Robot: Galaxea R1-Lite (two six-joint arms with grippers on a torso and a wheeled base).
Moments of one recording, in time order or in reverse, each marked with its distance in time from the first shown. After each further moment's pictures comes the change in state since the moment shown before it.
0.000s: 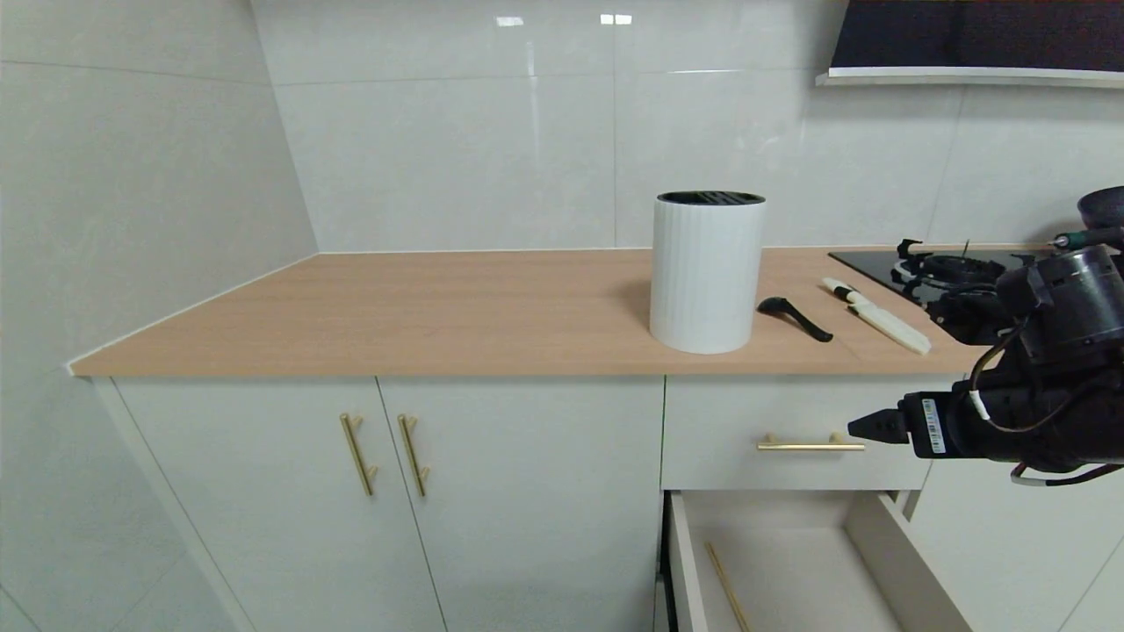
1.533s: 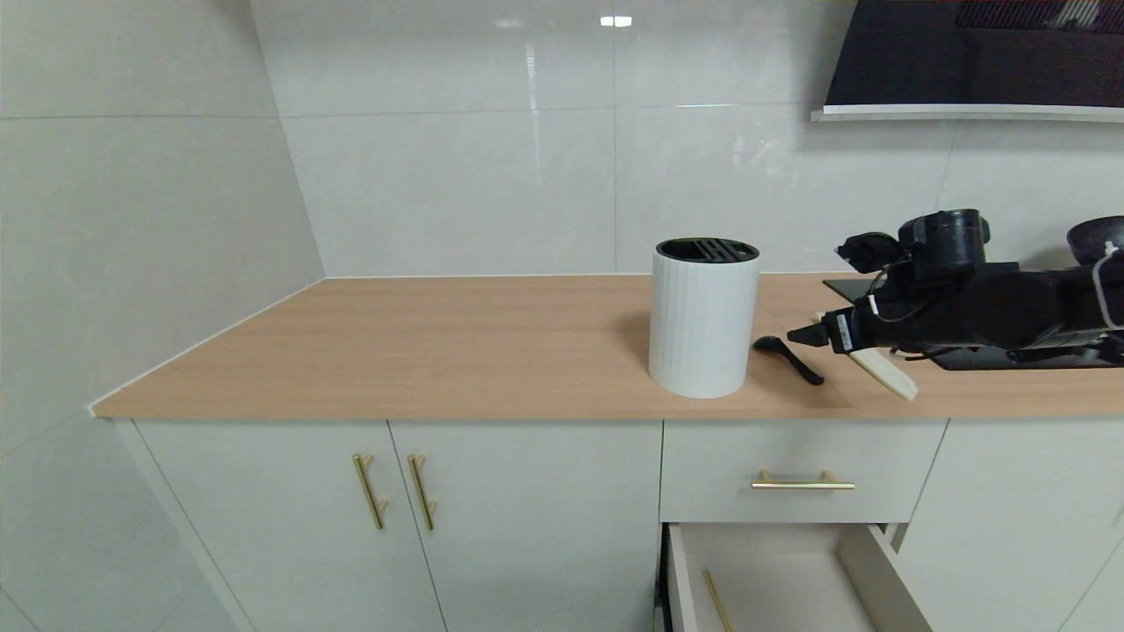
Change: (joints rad) left arm 0.000 0.000 0.000 0.000 0.000 0.000; right arm -0.193 0.535 -0.521 -0.241 0.261 -0.366
